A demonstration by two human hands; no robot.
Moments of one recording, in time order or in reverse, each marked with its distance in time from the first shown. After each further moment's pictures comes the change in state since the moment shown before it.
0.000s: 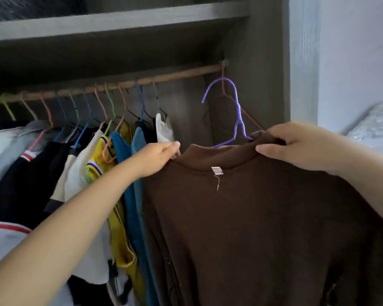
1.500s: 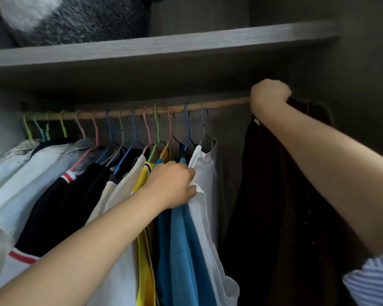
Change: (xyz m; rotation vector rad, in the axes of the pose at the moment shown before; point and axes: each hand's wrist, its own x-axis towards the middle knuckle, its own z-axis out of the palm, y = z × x) left_hand 0.021 -0.045 -0.037 0.900 0.130 -0.044; right_hand 0.273 -0.065 0.002 -0.572 0.454 0.276
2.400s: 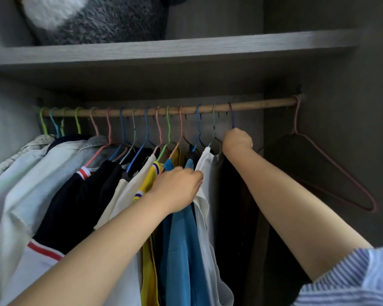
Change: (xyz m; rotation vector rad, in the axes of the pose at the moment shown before) left_hand -0.010 -0.014 0.017 -0.181 0.045 0.018; right_hand -0.040 -0.075 0.053 0.198 -0.285 -0.120
